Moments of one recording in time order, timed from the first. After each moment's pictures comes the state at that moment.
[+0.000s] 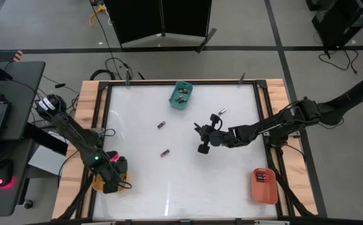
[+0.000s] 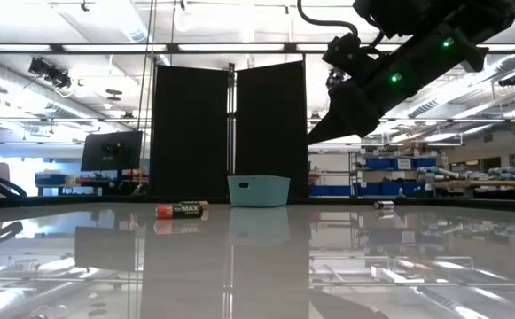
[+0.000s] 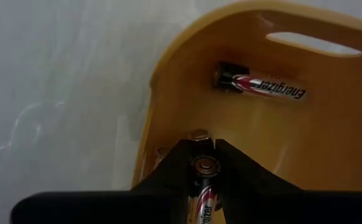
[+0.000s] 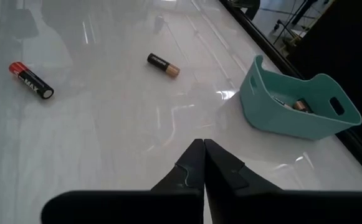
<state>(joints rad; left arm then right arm) -0.85 1.25 0.60 -0.70 0.03 -1.02 0.16 1.55 0.69 0.23 0.62 0.08</state>
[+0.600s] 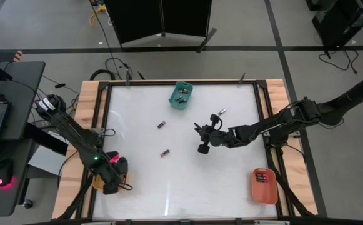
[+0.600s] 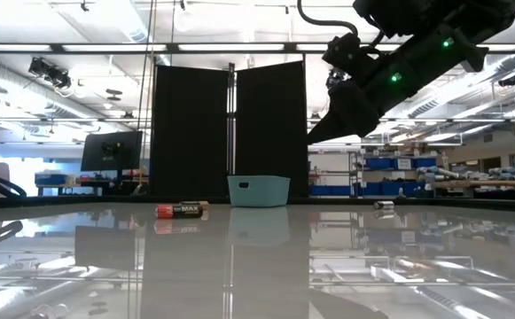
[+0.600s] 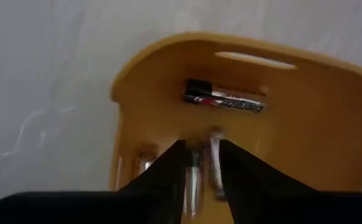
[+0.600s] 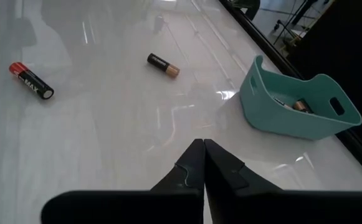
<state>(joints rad) -0.84 1.25 0.65 -0.74 0.02 -1.00 0.16 1.55 0.69 0.23 0.62 0.08</state>
